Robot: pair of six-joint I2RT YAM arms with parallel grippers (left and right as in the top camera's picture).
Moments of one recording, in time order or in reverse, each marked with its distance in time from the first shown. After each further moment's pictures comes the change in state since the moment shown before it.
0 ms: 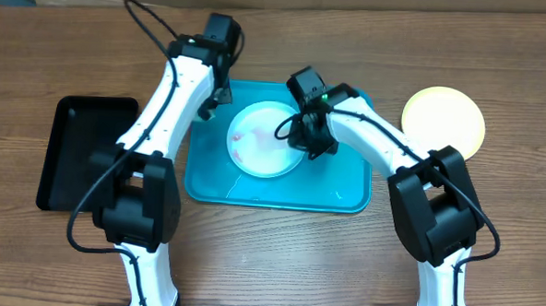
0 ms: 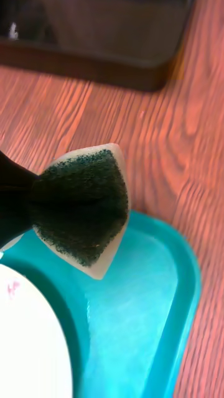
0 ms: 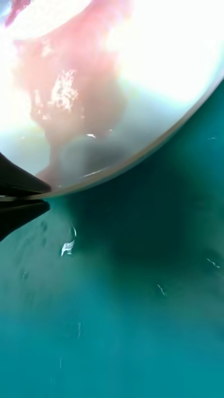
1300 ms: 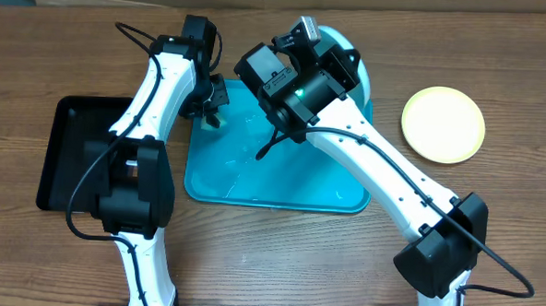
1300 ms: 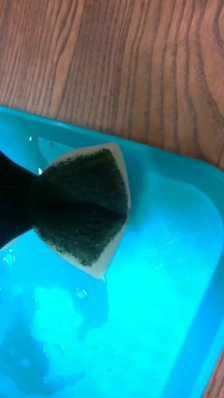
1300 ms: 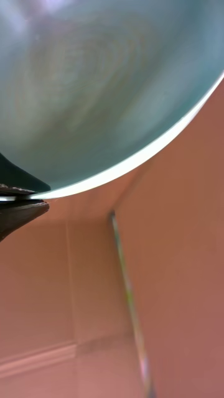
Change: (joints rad) left arm 0.082 0.070 0.001 0.019 0.320 0.035; right arm 0.203 -0.113 0.387 -0.328 1.200 -0.629
